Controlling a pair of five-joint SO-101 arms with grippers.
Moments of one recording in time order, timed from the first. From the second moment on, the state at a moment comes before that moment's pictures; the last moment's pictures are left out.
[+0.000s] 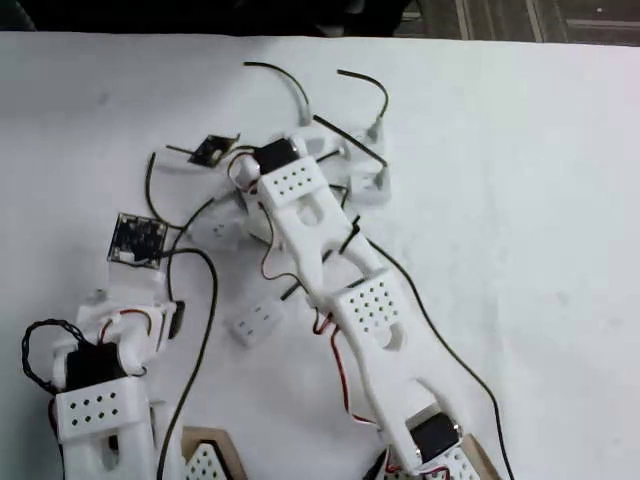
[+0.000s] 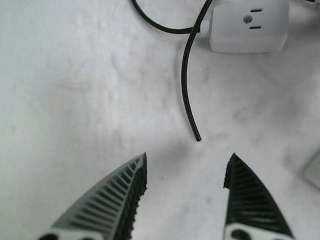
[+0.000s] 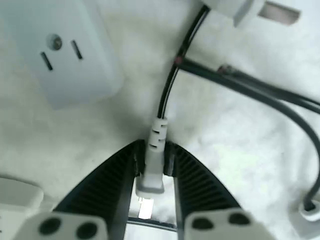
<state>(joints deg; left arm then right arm) -20.4 -71.2 79.3 58.9 -24.0 -33.3 63.3 -63.7 97.9 31.0</state>
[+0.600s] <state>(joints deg) -20.4 -71.2 79.3 58.9 -24.0 -33.8 49.6 -34.5 97.8 39.1</state>
